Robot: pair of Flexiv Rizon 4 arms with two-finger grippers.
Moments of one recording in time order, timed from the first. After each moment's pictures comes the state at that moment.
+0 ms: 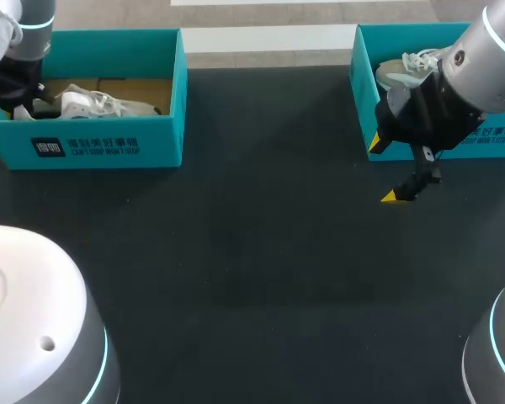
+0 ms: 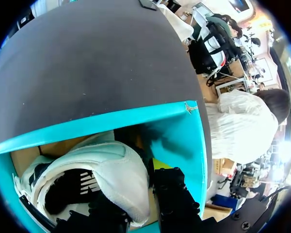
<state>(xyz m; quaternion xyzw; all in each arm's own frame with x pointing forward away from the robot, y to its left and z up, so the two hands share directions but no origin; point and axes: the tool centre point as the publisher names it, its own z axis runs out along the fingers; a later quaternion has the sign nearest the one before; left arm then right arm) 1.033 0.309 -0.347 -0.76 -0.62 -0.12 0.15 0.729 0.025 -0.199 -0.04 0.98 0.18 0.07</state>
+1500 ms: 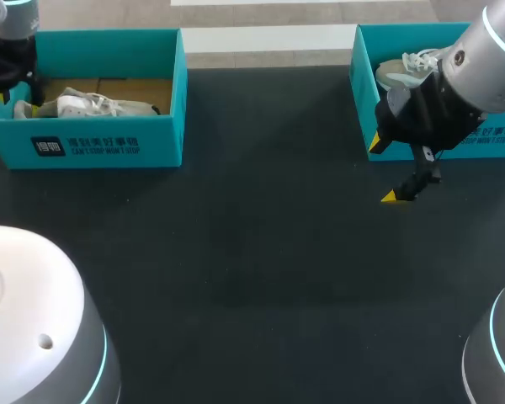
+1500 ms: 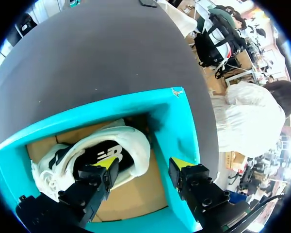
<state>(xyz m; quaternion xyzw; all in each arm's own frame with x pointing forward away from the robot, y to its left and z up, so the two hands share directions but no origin) 1.051 0.293 -0.316 -0.78 -0.61 -0.09 0.09 0.729 0.025 -0.199 -0.04 0.98 0.18 0.07</state>
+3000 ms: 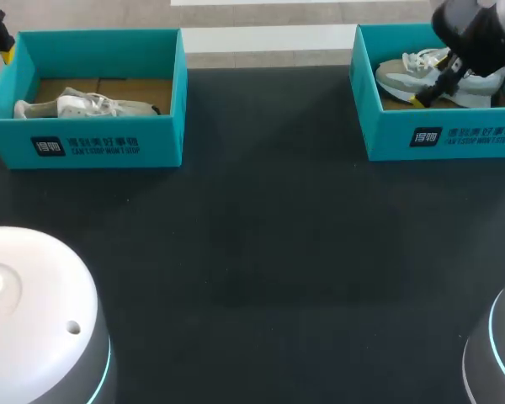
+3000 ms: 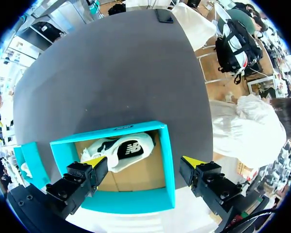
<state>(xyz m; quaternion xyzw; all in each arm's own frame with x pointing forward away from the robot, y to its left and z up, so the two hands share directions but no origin) 1.005 0.291 -0.170 -0.76 -0.65 -0.02 -0.02 0.881 -0.070 -0.162 0.32 0.91 0.22 0.16</state>
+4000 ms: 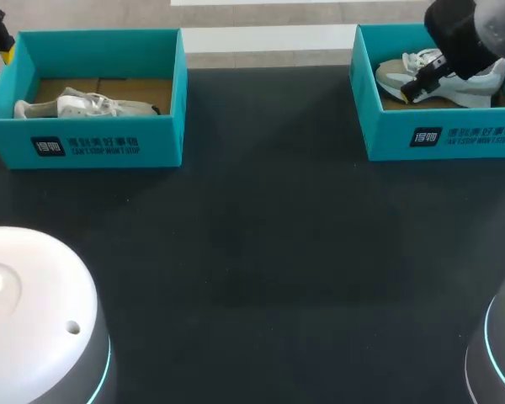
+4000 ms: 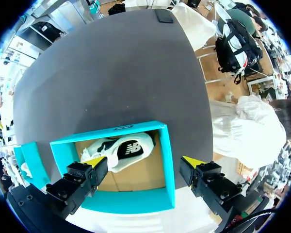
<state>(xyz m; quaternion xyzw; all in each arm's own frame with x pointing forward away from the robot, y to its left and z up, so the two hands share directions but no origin) 1.005 0.291 -0.170 -0.76 -0.65 -0.02 -0.02 0.883 -0.061 -0.157 0.45 0.85 0.22 0.19</state>
